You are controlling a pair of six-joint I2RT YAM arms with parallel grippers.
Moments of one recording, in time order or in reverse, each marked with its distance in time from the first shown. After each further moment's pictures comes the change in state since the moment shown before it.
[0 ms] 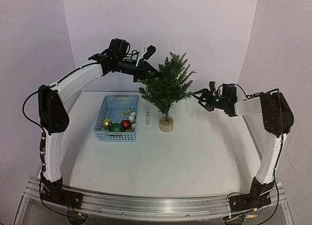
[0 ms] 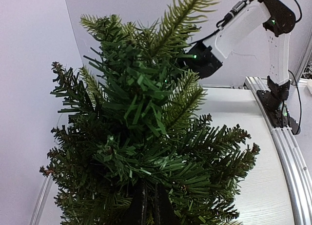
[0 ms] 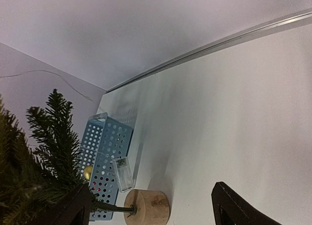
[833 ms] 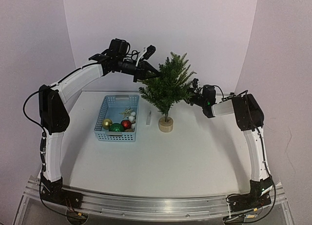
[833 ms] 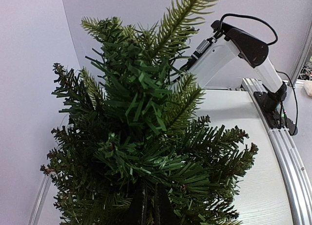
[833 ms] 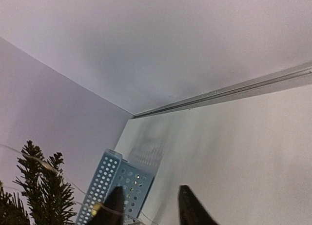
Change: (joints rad) left arm 0.000 0.010 0.007 0.007 0.027 -0.008; right arm 0.130 0.484 0.443 0.347 0.062 0.195
